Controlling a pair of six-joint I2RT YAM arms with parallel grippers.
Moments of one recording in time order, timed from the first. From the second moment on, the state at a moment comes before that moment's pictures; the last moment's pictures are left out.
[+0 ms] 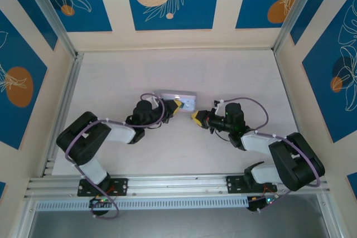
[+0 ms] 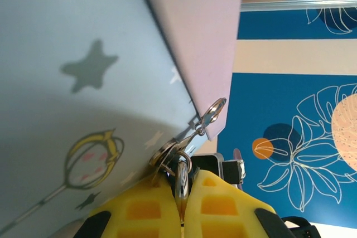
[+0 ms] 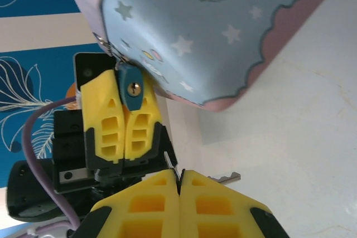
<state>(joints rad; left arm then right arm) -0.68 1.68 0.57 0.95 0.29 -1.49 0.42 1.31 0.32 0.64 -0.64 1.38</state>
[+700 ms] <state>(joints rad) -0.68 1.67 0.58 0.92 0.29 -1.49 0.43 1.33 0.38 0.67 -0.56 1.46</state>
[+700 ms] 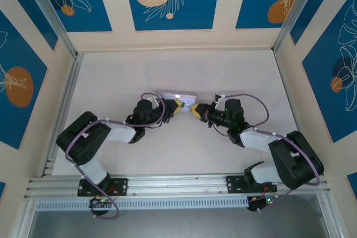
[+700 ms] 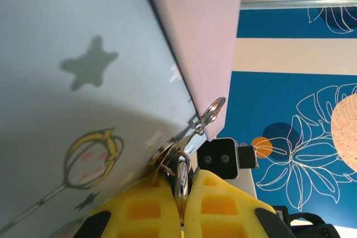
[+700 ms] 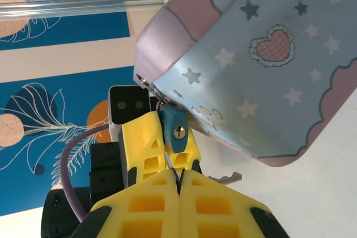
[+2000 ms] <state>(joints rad) -0.67 1.67 0.58 0.92 0.29 -1.49 0.49 1.44 0.42 0.72 -0.46 1.53</state>
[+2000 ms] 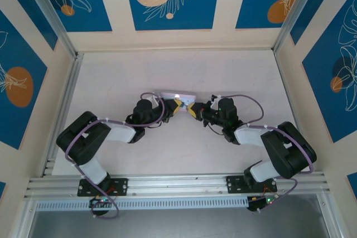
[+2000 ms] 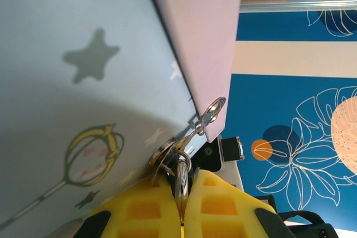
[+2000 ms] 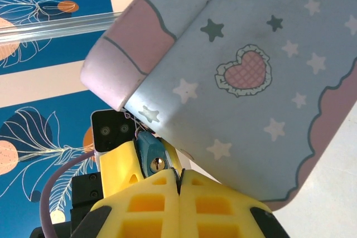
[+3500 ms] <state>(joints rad) -0.67 1.67 0.58 0.92 0.29 -1.49 0.50 1.38 0.43 0.65 -0.44 1.50</state>
